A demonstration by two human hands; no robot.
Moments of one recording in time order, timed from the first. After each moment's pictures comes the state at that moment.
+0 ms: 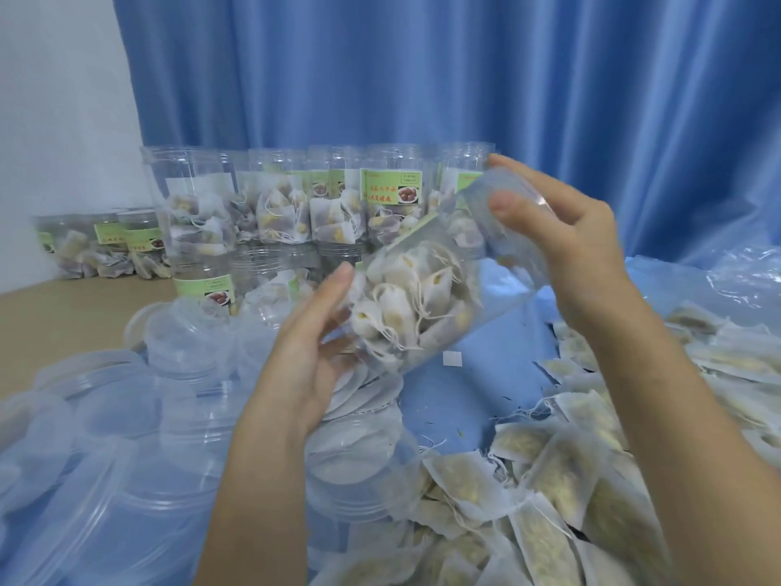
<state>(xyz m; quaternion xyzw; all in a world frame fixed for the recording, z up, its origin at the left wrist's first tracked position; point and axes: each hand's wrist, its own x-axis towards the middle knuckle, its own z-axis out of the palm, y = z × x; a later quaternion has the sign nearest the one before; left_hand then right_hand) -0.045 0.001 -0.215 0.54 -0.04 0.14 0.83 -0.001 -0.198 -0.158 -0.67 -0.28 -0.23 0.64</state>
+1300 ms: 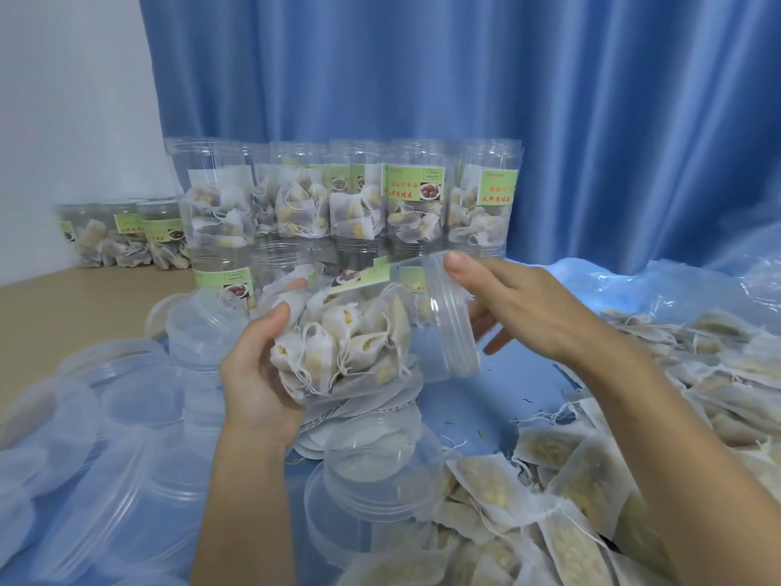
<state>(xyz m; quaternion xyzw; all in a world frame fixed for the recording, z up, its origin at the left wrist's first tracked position) -0.053 0.045 -0.242 0.42 -0.05 0.22 0.88 0.005 -0.170 -0.185 -0.83 -0.31 -0.05 0.46</state>
